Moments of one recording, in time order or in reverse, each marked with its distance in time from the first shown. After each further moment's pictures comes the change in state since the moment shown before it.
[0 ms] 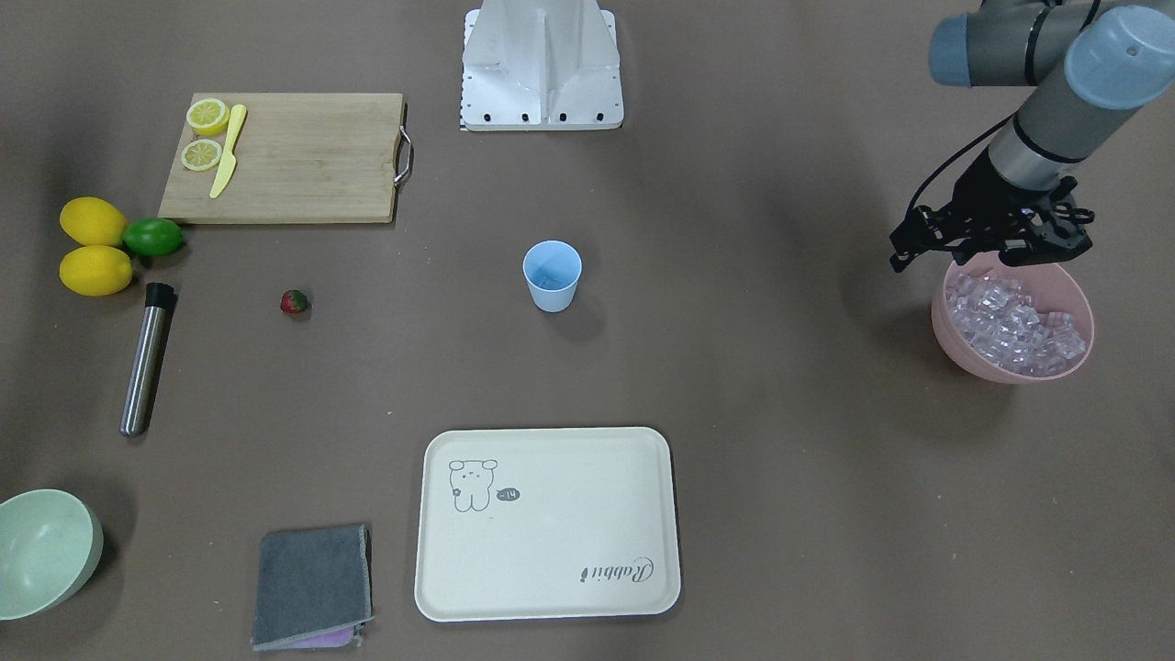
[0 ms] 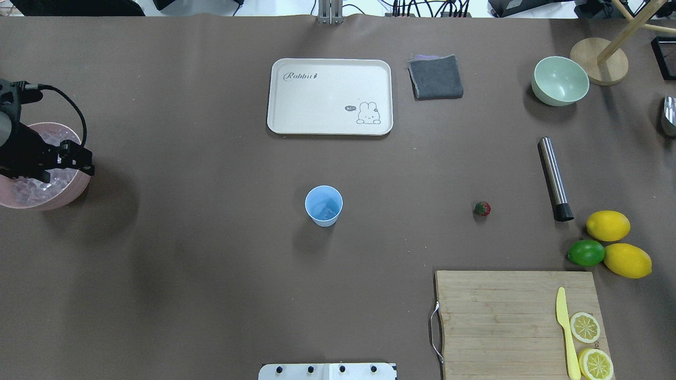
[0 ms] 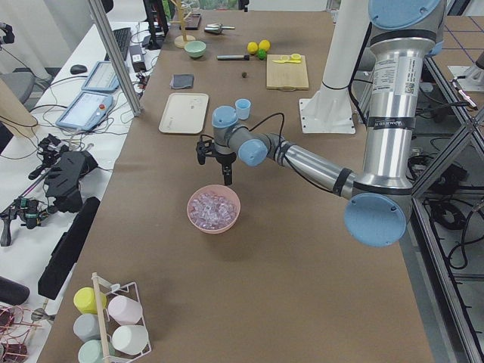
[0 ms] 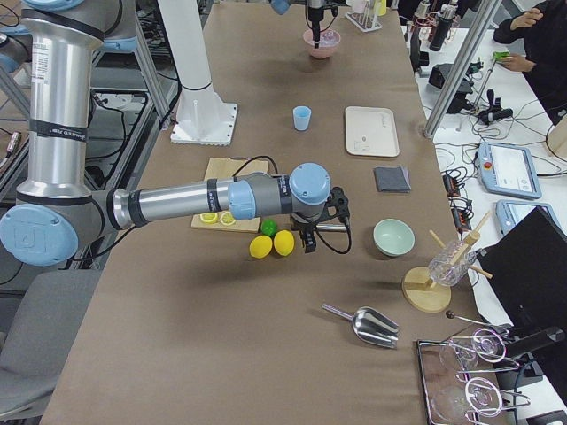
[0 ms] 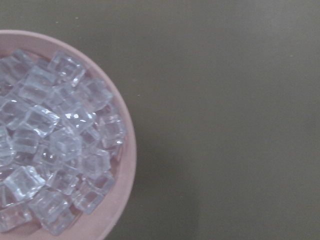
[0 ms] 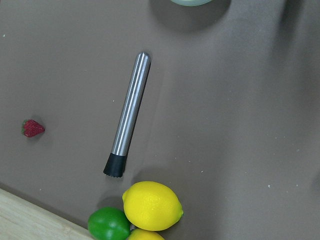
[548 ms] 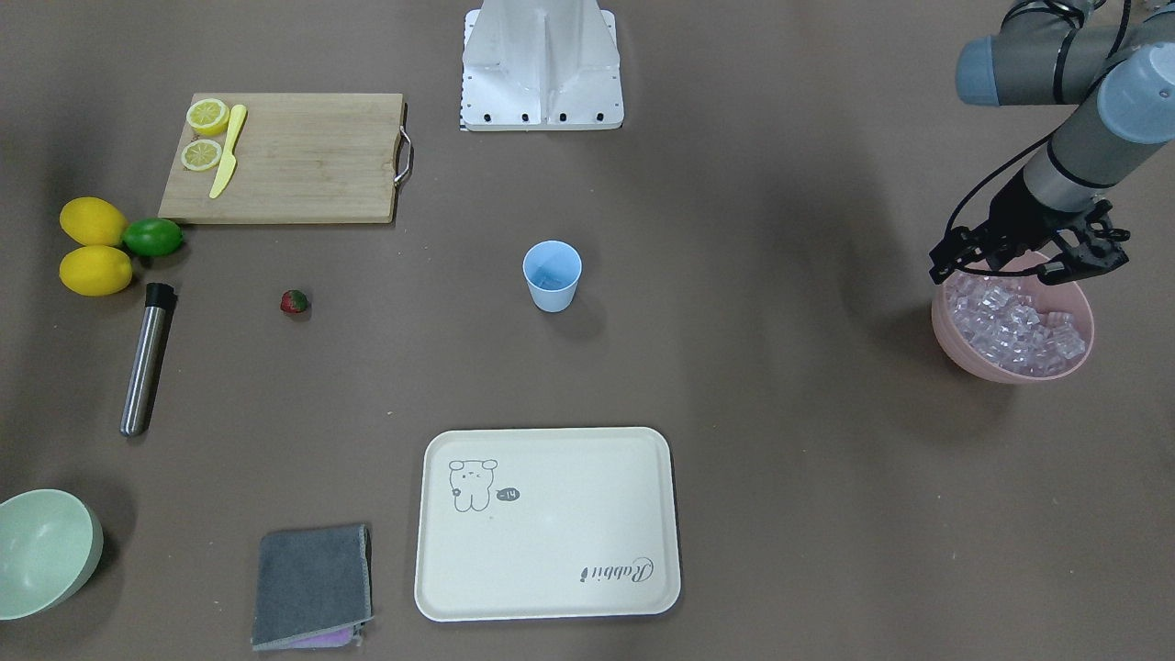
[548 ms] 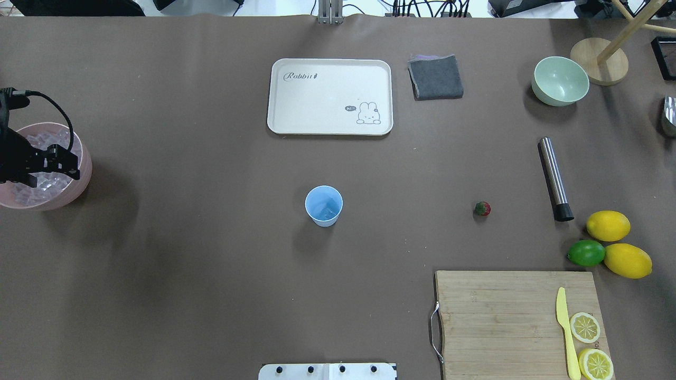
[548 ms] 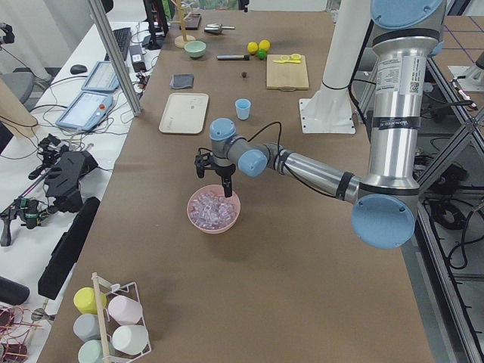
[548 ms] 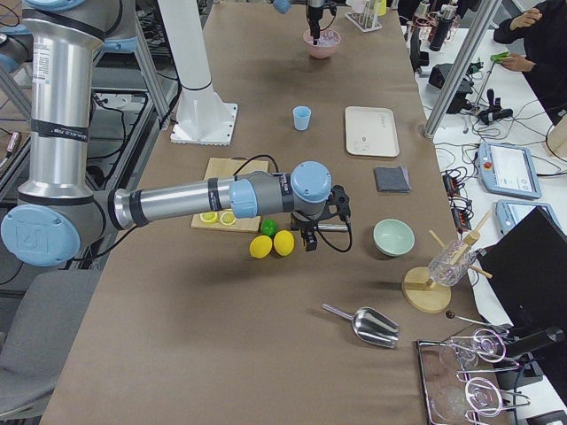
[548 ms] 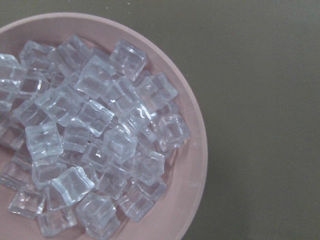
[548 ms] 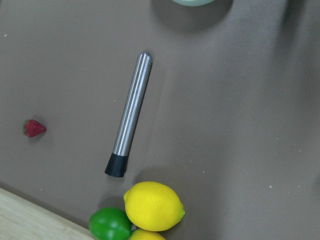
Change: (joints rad) left arm -0.027 0.027 0.043 -0.011 0.000 0.025; right arm -0.003 0.001 0.002 0.000 0.001 0.001
